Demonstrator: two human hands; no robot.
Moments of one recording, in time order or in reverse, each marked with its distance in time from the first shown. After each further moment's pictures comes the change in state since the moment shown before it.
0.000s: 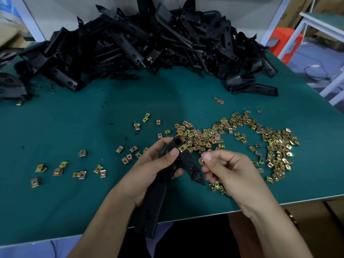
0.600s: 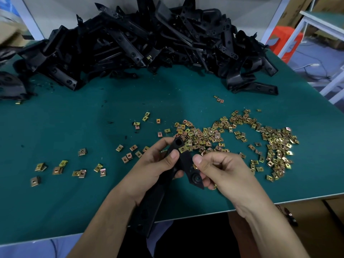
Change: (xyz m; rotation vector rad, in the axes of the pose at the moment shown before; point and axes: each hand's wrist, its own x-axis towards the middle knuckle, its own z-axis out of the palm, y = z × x) left_hand 0.005 -0.009 -0.008 0.099 -0.081 0.065; right_hand -0.001 -0.002 0.010 -0.069 -0.074 0.021
